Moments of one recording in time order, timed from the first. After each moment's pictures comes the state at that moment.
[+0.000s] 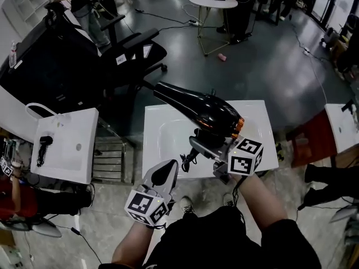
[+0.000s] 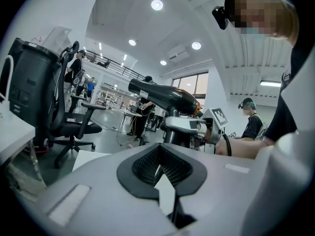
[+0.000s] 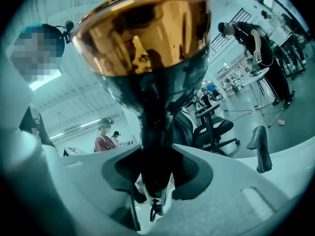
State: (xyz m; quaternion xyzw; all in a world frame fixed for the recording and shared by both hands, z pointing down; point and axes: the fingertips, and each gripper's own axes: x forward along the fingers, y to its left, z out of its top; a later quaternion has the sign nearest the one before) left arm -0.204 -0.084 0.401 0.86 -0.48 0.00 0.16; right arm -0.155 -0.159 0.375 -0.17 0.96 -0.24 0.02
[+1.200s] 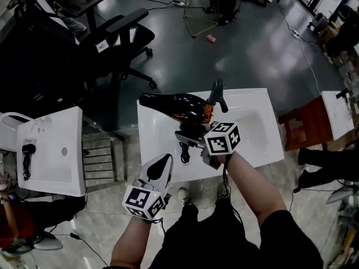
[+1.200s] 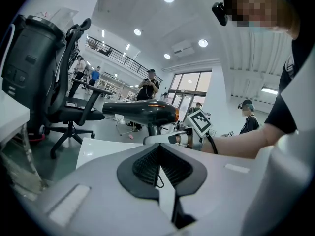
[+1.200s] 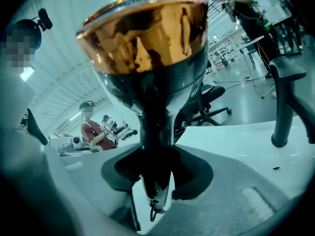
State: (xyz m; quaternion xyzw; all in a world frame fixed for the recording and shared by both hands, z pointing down) left arm -0.261 -0.142 0.483 0.87 -0.45 0.01 0.21; right arm -0.236 -0.231 0.531 -0.17 0.92 -0.33 -0.12
